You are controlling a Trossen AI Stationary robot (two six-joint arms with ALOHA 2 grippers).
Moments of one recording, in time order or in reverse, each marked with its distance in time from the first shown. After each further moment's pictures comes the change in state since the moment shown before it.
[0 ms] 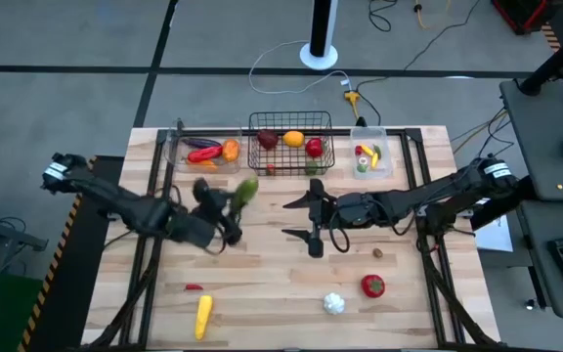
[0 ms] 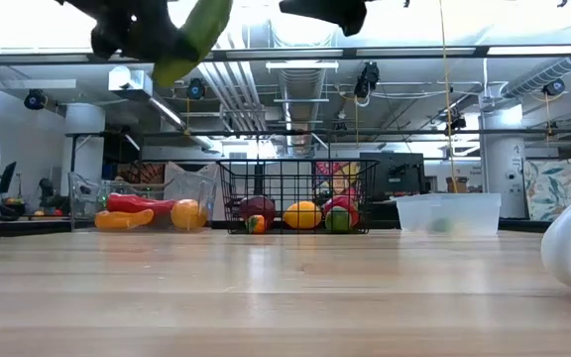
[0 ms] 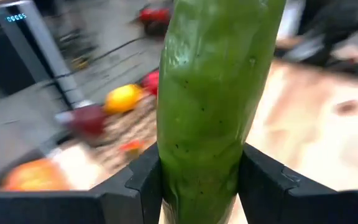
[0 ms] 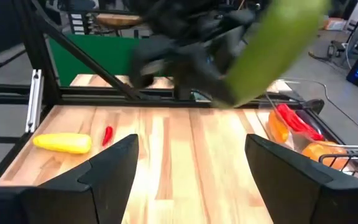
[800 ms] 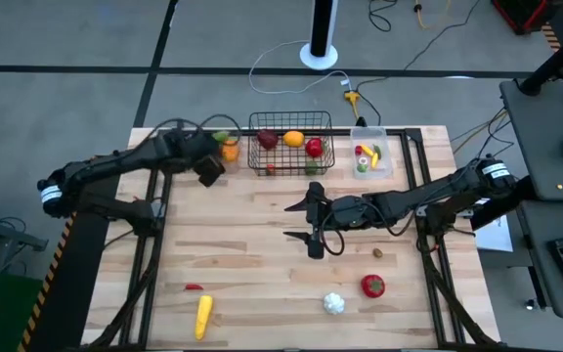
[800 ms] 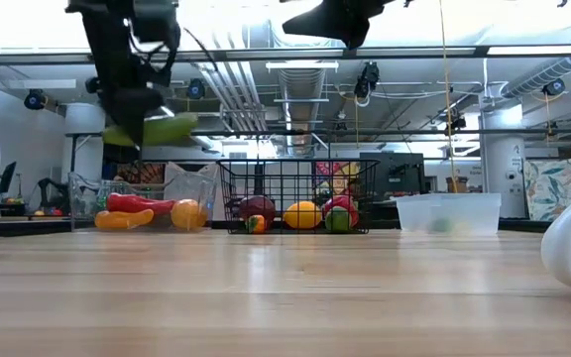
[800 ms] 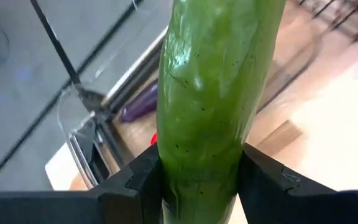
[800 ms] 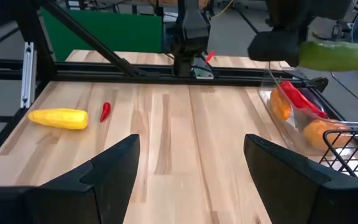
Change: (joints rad) left arm 0.844 0.027 0.177 -0.685 0.399 0.313; right arm 0.002 0.017 -0.003 -0.075 -0.003 0.018
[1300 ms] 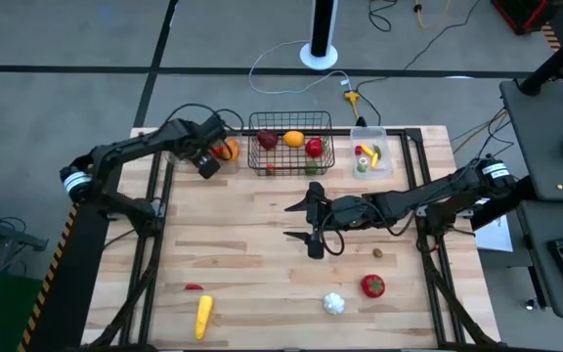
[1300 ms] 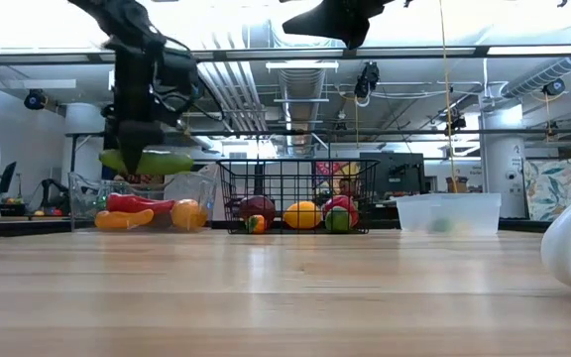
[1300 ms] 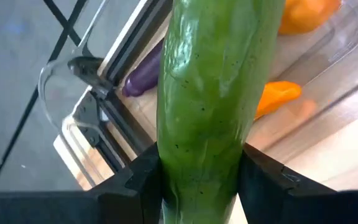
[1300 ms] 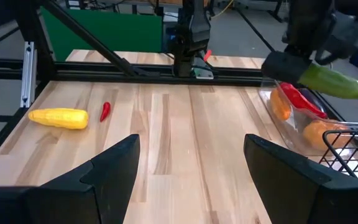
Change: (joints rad) left arm 0.229 0.226 0.058 -0.027 0.074 0.184; right arm 0.000 0.000 0.000 -0.001 0.000 -0.003
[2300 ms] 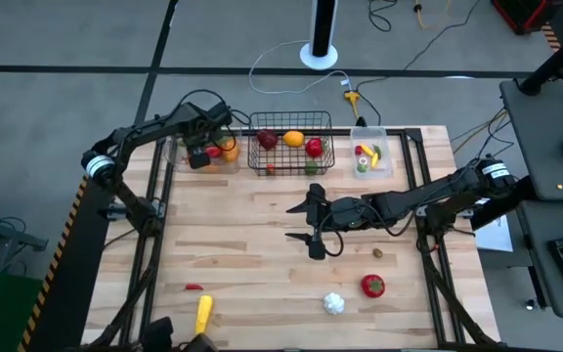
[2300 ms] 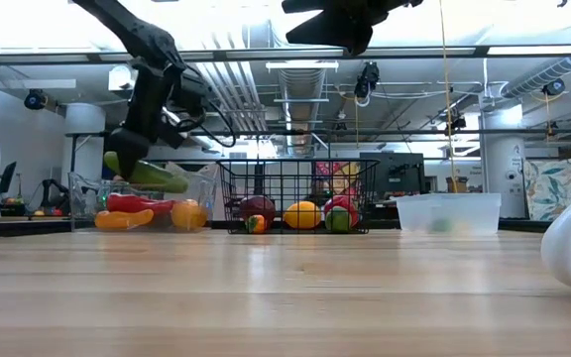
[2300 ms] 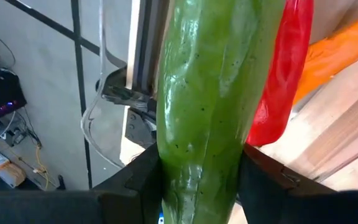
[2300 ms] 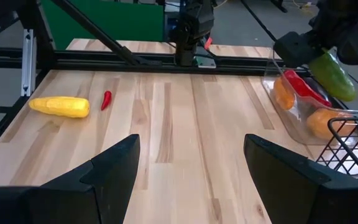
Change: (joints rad) left arm 0.125 0.214 0.163 -0.086 -0.082 0.495; right arm 0.000 0.000 -0.012 -0.028 -0.009 0.012
